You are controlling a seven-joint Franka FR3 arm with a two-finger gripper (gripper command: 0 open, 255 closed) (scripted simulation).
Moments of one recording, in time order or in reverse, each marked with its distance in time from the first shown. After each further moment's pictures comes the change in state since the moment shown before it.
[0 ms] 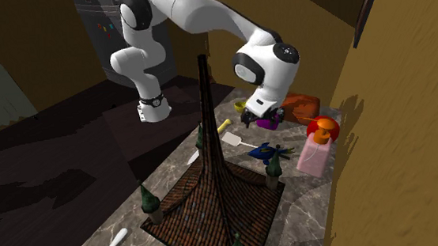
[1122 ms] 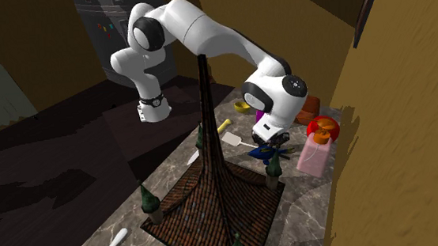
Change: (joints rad) arm 0.031 0.225 -0.034 0.183 -0.015 0.034 0.064
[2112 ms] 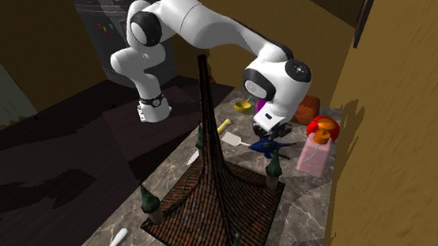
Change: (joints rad) arm -0.004 -0.050 0.006 0.024 0.006 -0.073 0.009
